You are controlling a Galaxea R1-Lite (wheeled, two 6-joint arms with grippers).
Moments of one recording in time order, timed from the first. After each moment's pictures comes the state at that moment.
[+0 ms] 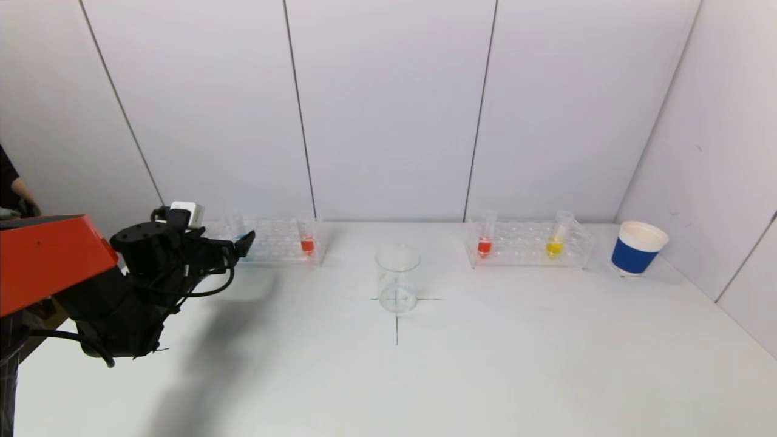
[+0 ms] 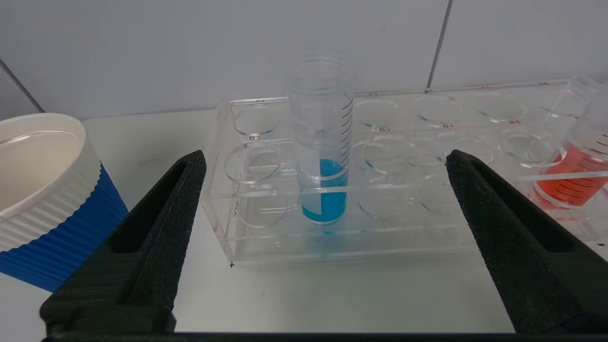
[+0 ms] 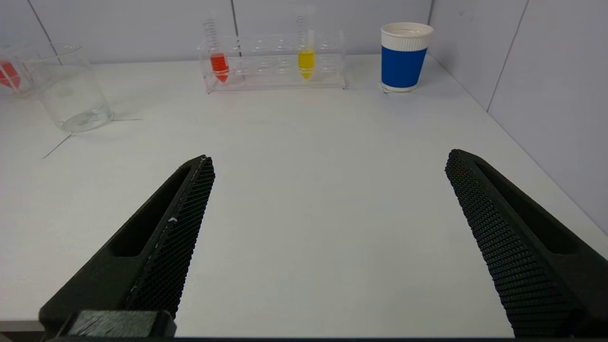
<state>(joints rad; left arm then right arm) 0.06 2.25 -0.77 -1.44 -0.14 0.04 0.00 0.00 0.00 -0.01 -0.02 0.05</state>
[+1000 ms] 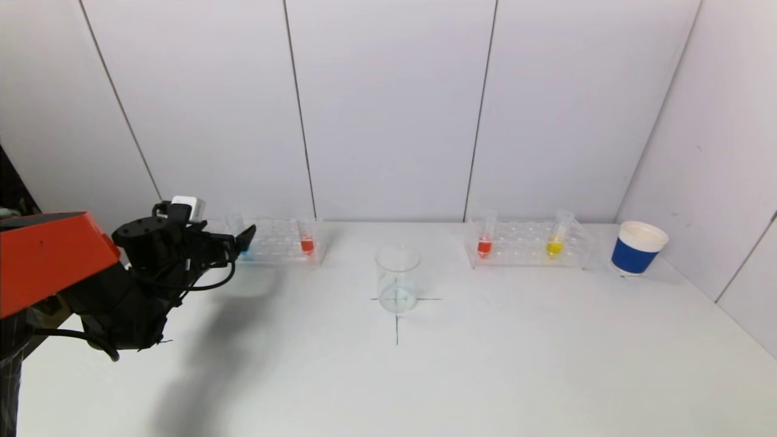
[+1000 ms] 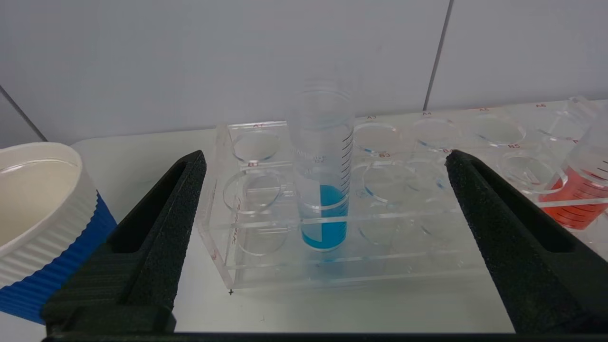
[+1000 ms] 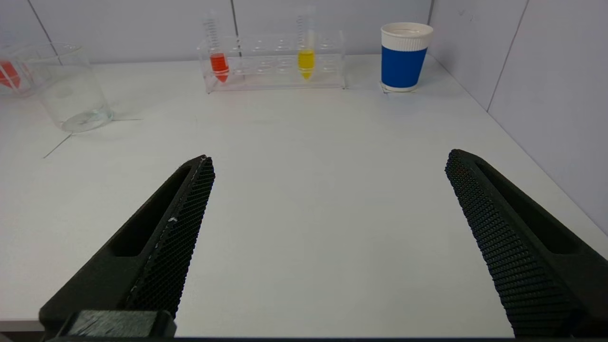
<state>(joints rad) 0.07 2.27 -0.82 -1.43 -0.16 0.04 0.00 0.00 0.00 -0.01 -0.02 0.05</state>
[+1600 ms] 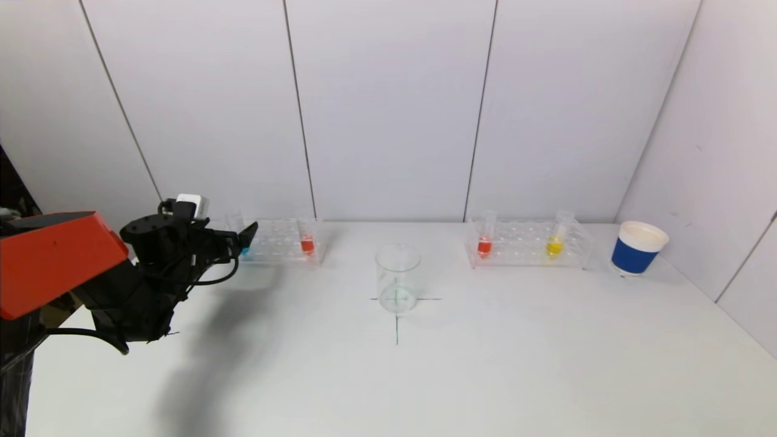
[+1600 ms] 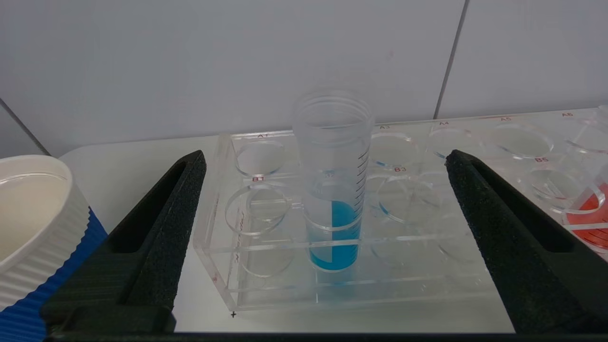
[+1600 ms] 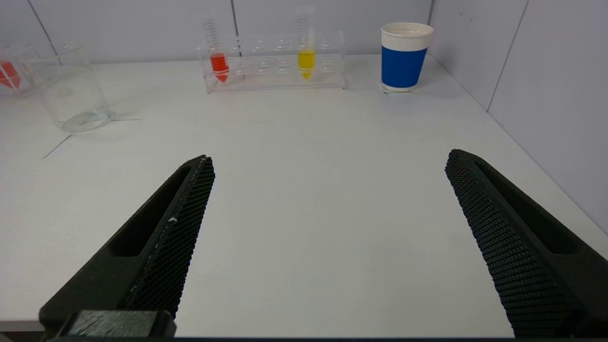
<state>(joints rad) 0.07 2.31 -0.90 -1.40 -0.15 0.05 0.00 0.00 0.00 -0.01 -0.02 0.05</state>
